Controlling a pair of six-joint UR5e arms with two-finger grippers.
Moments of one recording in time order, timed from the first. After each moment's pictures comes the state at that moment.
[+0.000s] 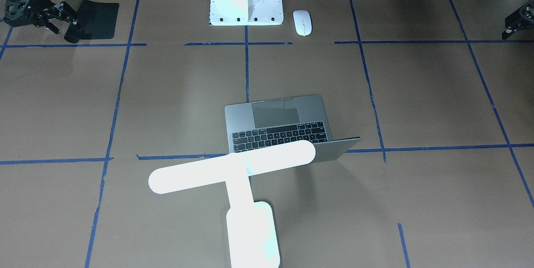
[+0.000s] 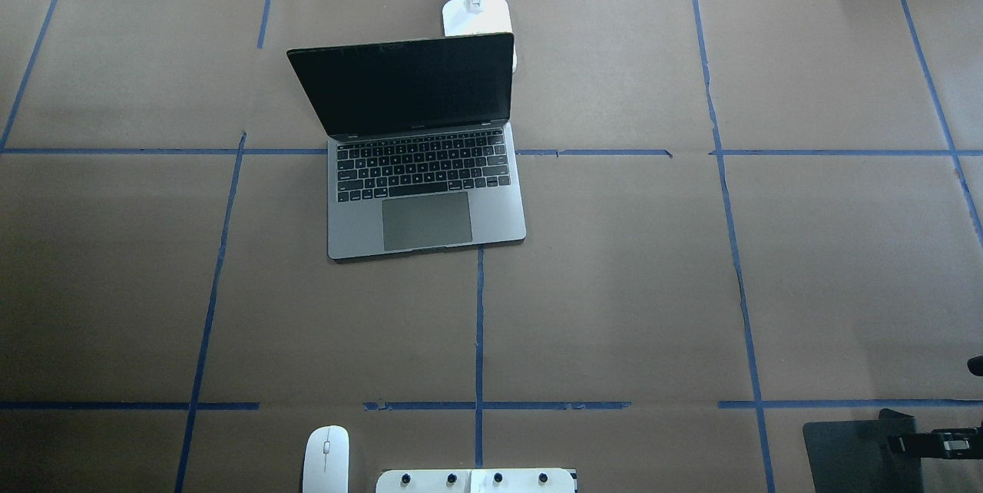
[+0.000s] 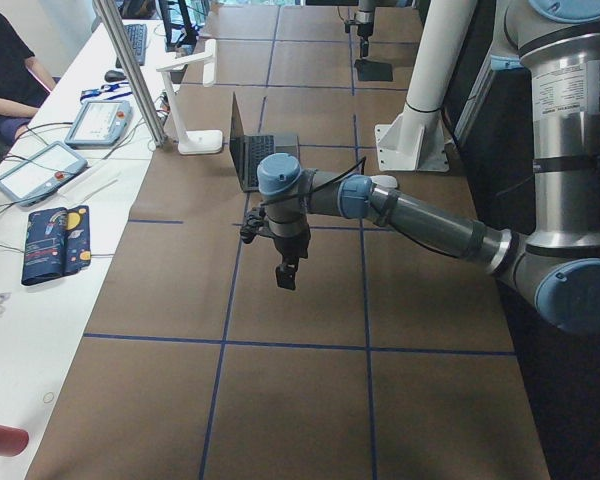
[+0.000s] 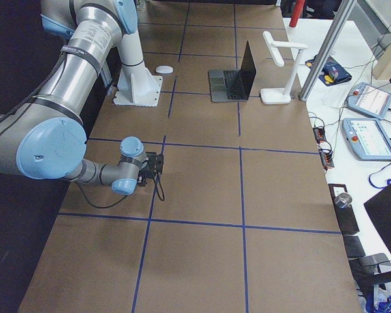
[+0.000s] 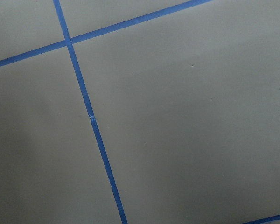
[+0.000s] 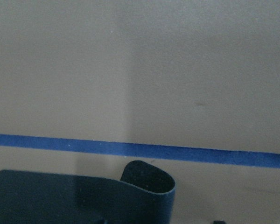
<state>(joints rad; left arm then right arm) -1.38 -1.43 -2.05 -1.30 -2.29 0.09 0.18 -2.24 1.81 -0.18 1.73 1.45</state>
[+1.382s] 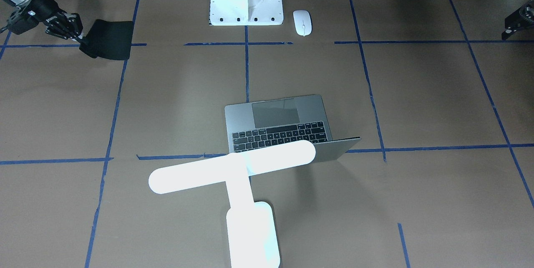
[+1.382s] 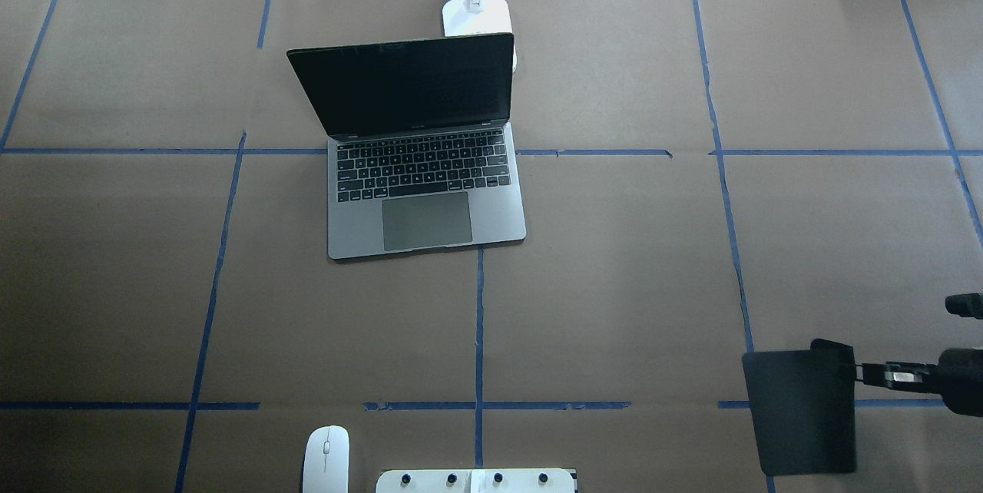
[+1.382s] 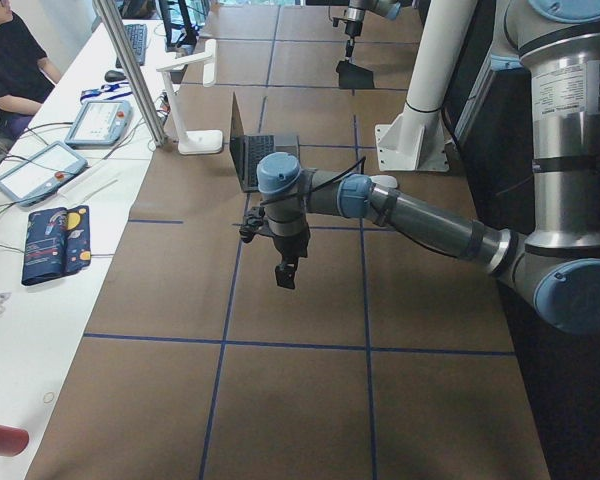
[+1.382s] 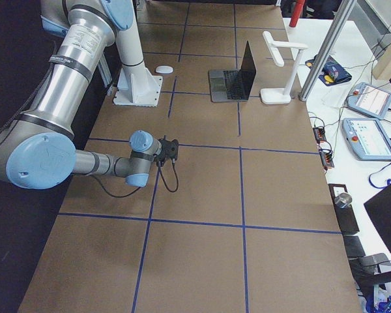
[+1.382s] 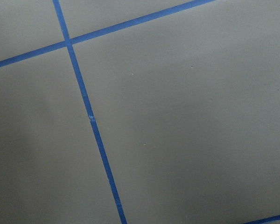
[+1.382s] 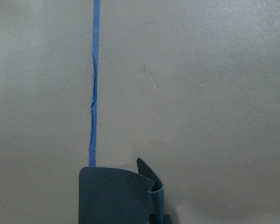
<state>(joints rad) -1.38 -1.43 -2.05 -1.30 -2.29 0.09 0.40 -2.07 1.80 -0.09 1.76 1.45</state>
